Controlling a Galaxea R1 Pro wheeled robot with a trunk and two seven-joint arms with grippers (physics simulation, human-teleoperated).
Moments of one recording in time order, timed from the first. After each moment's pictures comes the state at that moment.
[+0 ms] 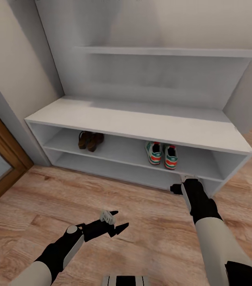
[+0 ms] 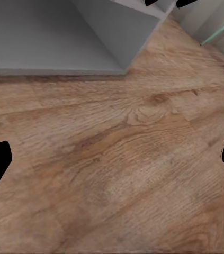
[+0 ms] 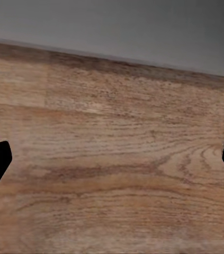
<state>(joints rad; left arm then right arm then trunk) -0.57 0.06 -0.43 -0.67 0.35 -0.11 -0.78 -0.82 0.03 -0.21 -0.88 0.22 0.83 -0.06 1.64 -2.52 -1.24</state>
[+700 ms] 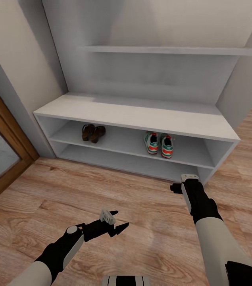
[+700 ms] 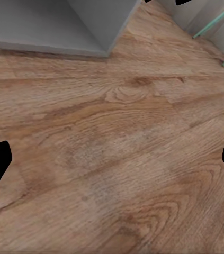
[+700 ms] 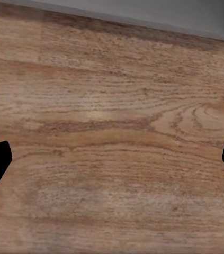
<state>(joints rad) -0.57 0.06 -0.43 -0.67 0.35 -0.11 -0.78 -0.82 0.03 -0.21 -0.88 0.22 0.81 -0.06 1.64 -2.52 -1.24</state>
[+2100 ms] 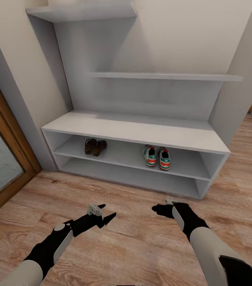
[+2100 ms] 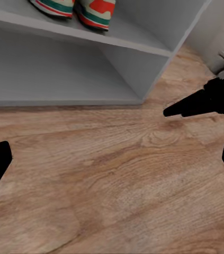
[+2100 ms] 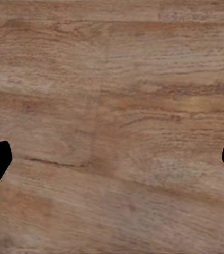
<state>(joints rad) -0.57 0.10 -0.28 -0.67 0.35 -0.10 -0.78 -0.82 0.04 -0.21 -0.41 0.03 0.48 0.13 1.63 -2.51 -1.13</state>
